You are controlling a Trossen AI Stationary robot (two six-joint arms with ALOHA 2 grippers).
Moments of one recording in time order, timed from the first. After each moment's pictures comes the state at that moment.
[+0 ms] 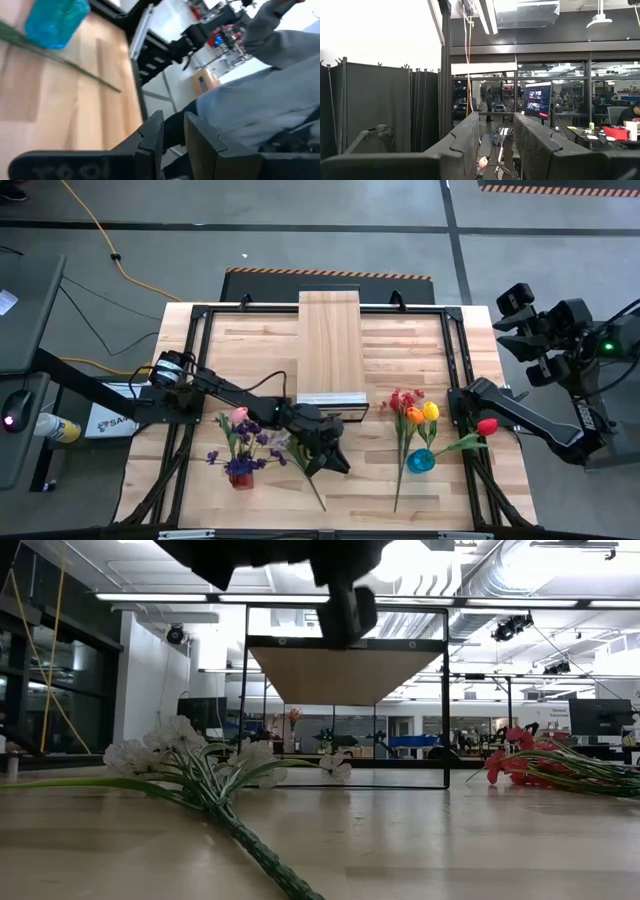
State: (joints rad) left arm -0.27 1.87 1.13 0.49 0.39 -0.71; right arm -0.90 0.52 1.13 0.07 -0.98 0.58
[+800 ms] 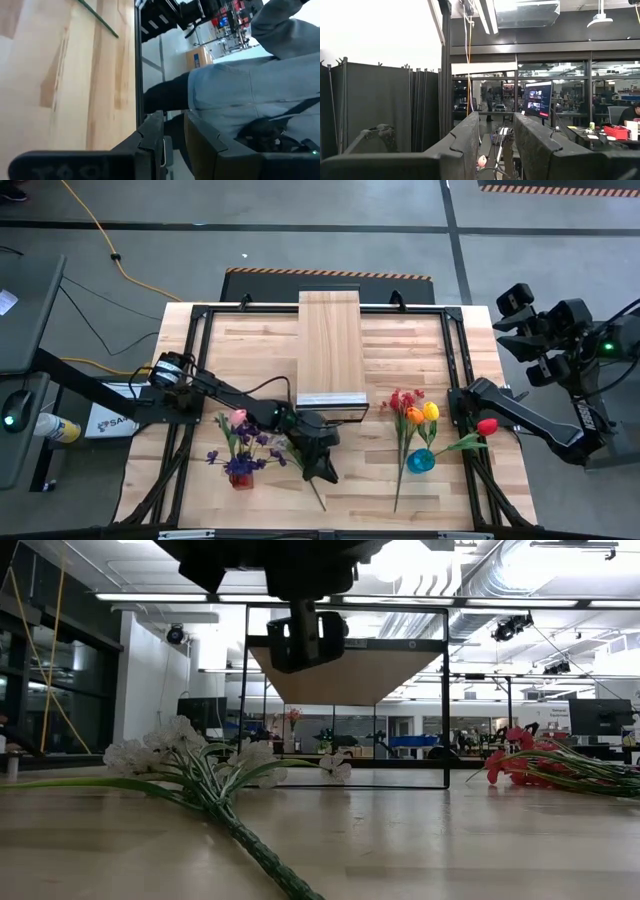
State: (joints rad) left arm -0.30 1.87 1.14 0.35 0.49 -0.90; right arm -0.90 0.52 1.13 0.07 -0.98 0.58
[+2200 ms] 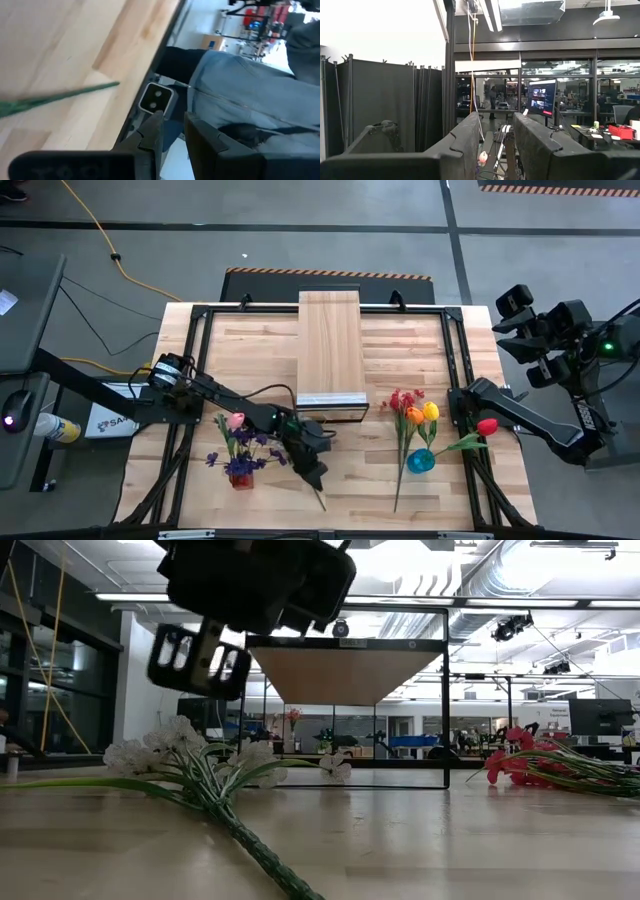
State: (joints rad) left arm -0.33 1.87 1.14 0.14 0.58 -1.29; right arm -0.90 0.52 1.13 0.07 -1.01 0.58
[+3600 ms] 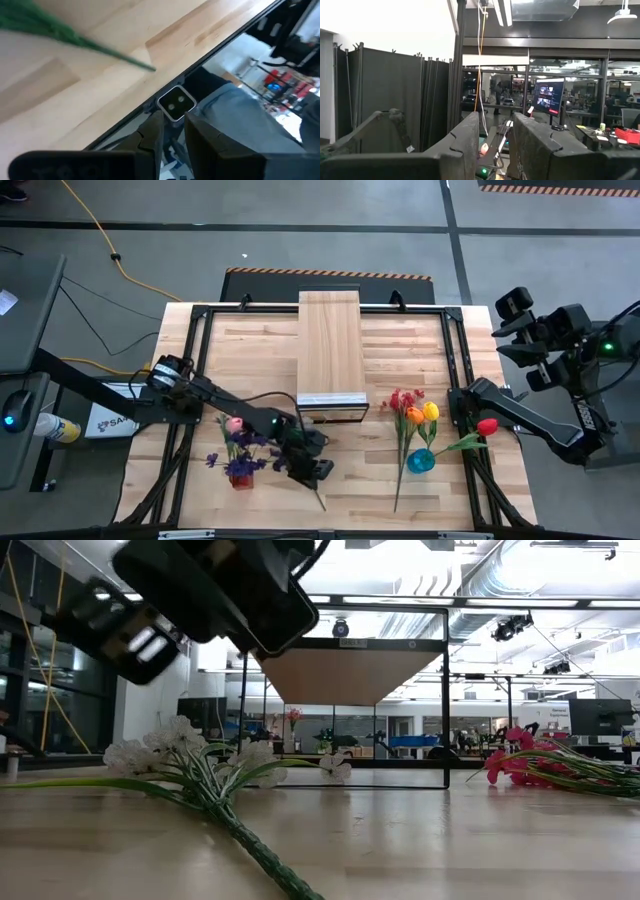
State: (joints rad) left arm -0.37 1.87 1.22 -0.13 0.48 -1.68; right arm -0.90 0.52 1.13 0.07 -1.07 0.53
